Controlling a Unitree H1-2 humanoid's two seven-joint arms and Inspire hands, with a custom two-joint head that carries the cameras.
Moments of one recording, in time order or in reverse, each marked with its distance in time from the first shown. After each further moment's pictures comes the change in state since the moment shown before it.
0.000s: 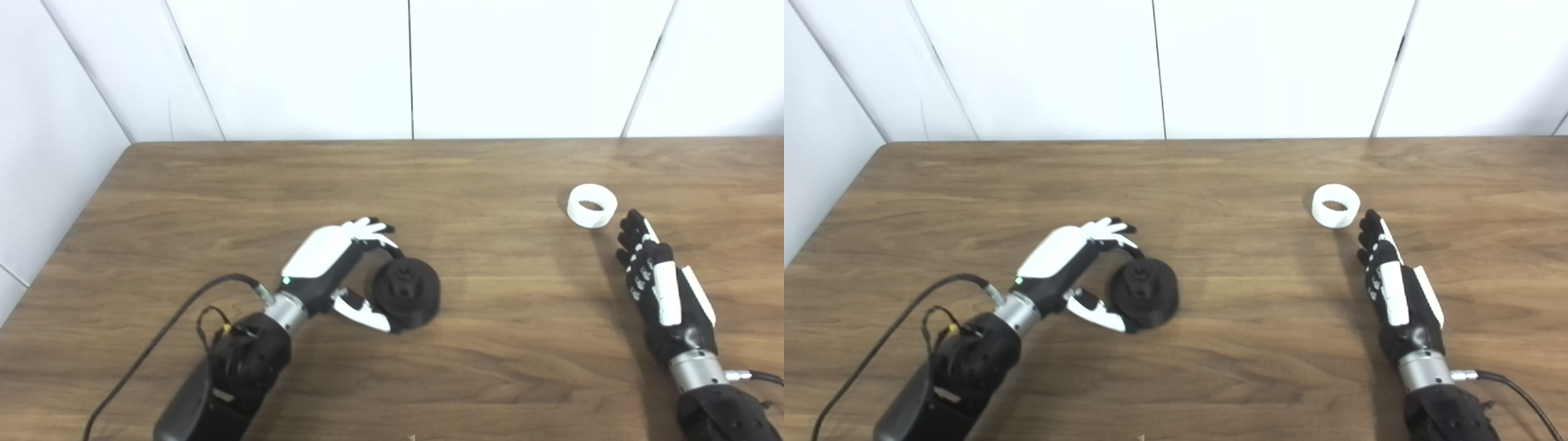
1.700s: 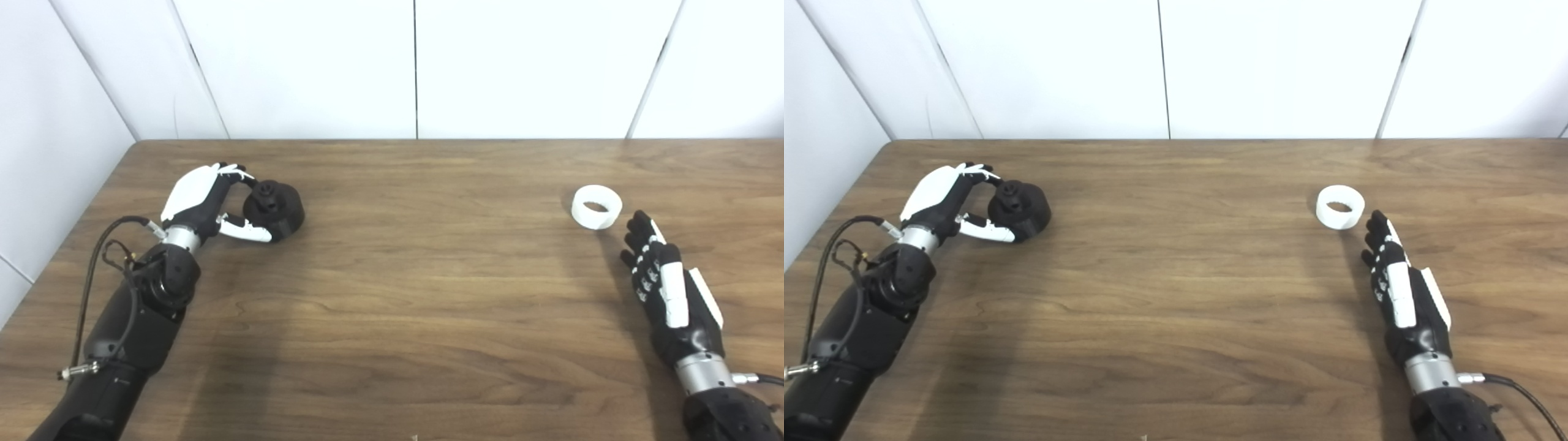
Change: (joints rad) left arm -0.246 0.192 0.220 0.511 -0.073 0.060 0.157; right arm 0.001 -0.004 -0.014 0.012 0.010 -0.020 0.002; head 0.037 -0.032
